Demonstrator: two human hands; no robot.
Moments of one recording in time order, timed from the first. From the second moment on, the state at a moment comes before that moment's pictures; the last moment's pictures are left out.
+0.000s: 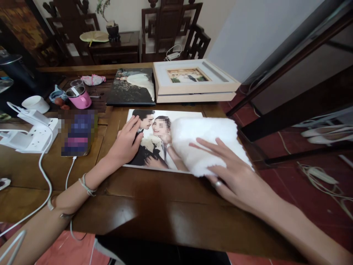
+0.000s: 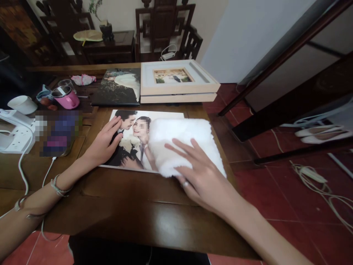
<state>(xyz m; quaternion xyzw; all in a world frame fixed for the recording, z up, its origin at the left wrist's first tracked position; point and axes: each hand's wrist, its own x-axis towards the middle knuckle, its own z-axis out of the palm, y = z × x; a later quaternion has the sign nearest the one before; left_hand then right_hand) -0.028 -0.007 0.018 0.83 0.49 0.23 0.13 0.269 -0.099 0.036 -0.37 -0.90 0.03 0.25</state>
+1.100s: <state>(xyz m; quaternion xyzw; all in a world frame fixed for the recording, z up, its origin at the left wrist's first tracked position) -0.019 -0.006 0.014 0.83 0.49 0.24 0.13 0.260 -0.104 0.034 -0.37 -0.90 0.03 0.24</state>
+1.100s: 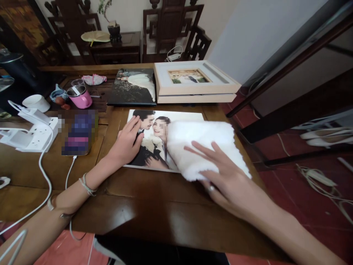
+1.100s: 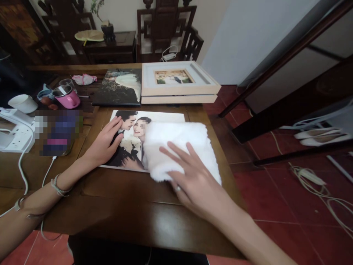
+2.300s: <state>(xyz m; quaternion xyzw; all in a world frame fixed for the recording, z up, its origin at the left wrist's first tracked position) -0.018 0.002 0.018 0.83 0.48 0.23 0.13 0.251 -0.117 0.039 -0.32 -0.92 0.04 0.24</state>
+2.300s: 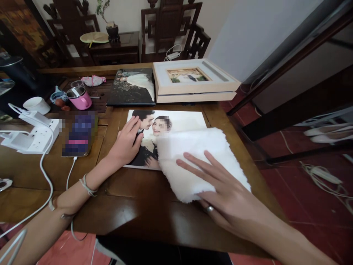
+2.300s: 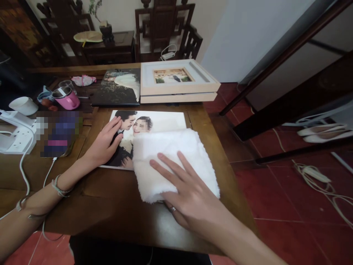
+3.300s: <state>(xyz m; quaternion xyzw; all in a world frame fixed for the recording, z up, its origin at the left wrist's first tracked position) -0.018 -0.005 0.020 0.84 0.49 0.22 0.12 0.246 -0.111 0.042 -0.33 -0.92 0.03 0.22</state>
